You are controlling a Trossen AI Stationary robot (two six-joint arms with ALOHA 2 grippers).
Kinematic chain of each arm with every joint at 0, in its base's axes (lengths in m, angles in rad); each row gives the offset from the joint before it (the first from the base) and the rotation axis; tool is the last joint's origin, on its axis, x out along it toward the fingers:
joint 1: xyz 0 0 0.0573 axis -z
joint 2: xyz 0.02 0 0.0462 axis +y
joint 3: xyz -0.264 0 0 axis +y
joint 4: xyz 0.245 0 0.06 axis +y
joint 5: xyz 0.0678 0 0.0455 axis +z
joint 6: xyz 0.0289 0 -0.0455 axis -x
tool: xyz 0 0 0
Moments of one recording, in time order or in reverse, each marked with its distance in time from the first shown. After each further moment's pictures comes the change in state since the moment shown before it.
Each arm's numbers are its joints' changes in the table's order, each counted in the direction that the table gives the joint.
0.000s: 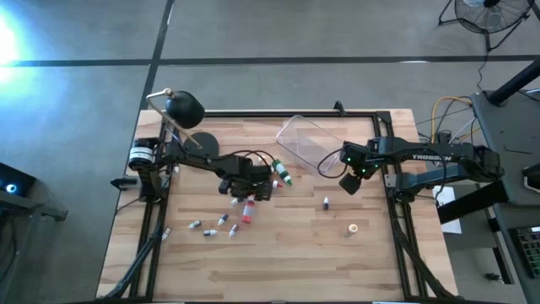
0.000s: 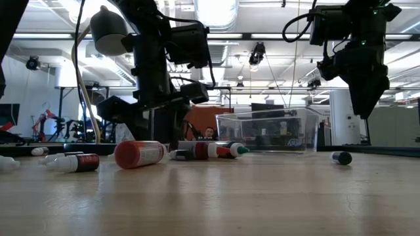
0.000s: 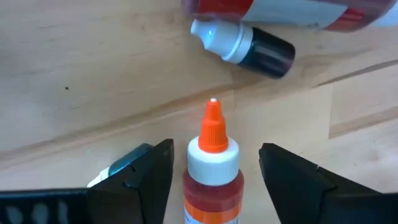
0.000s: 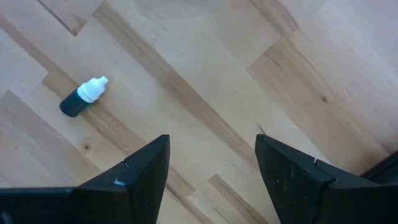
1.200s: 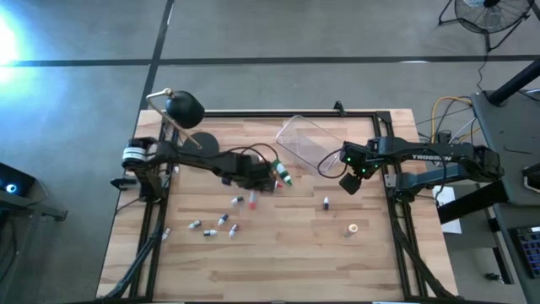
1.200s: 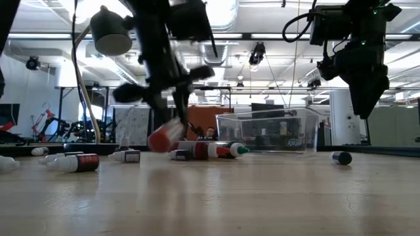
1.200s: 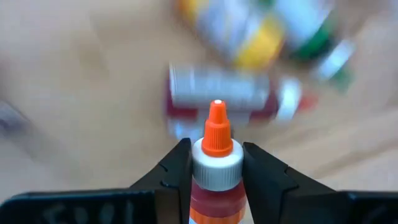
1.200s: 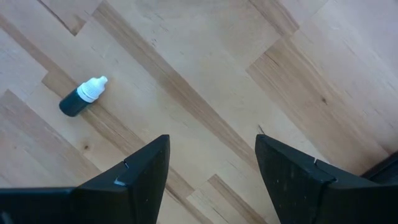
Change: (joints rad) left arm 0.031 -0.077 -0.060 0.012 0.346 -0.033; right arm 0.000 0.000 0.000 0.000 -0.001 0.004
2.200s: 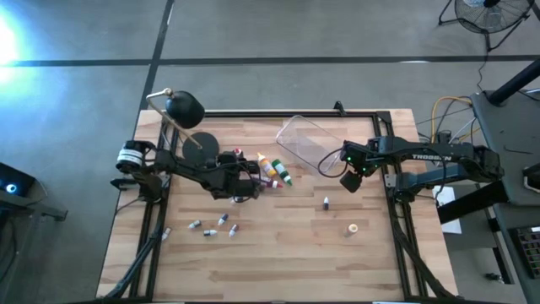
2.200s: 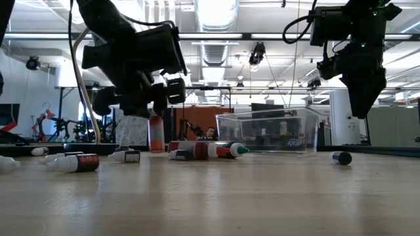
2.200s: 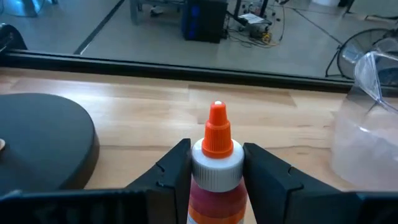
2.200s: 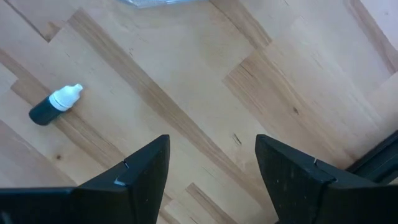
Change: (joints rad) left arm 0.069 -0.016 0.335 -0.263 0.969 0.199; right arm 0.010 0.000 0.000 0.008 -0.078 0.047
